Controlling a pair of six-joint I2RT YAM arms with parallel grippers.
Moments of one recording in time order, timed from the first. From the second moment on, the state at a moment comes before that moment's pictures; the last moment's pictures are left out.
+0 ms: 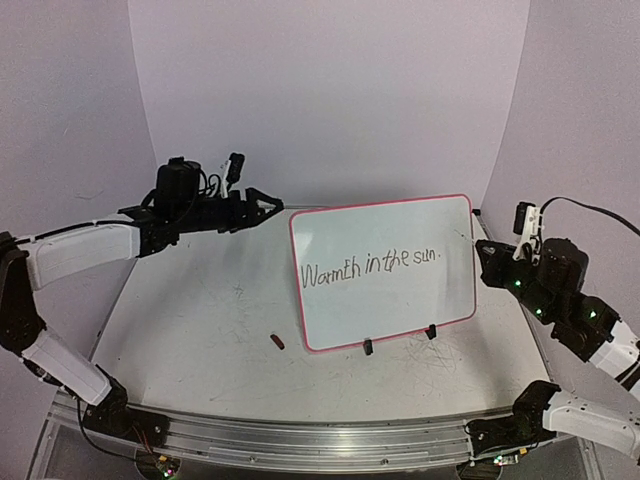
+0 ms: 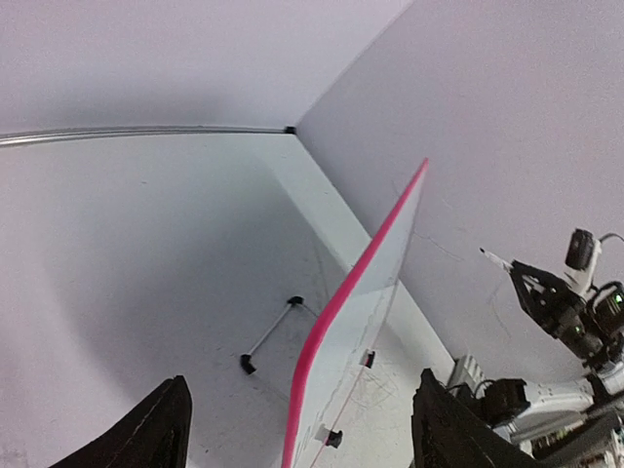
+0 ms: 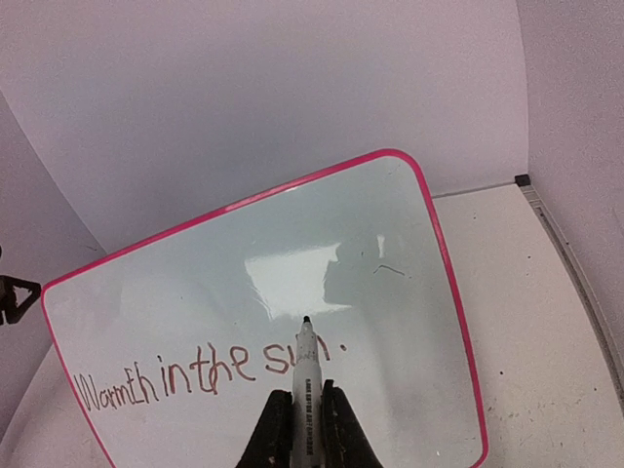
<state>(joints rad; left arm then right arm) -0.57 1.47 1.10 0.11 0.49 -0.55 0.59 0.63 0.62 -0.19 0.34 0.41</state>
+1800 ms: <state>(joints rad) -0.71 1.70 0.85 -0.16 0.55 0.66 0.59 0.49 0.52 -0.10 -0.04 0.35</state>
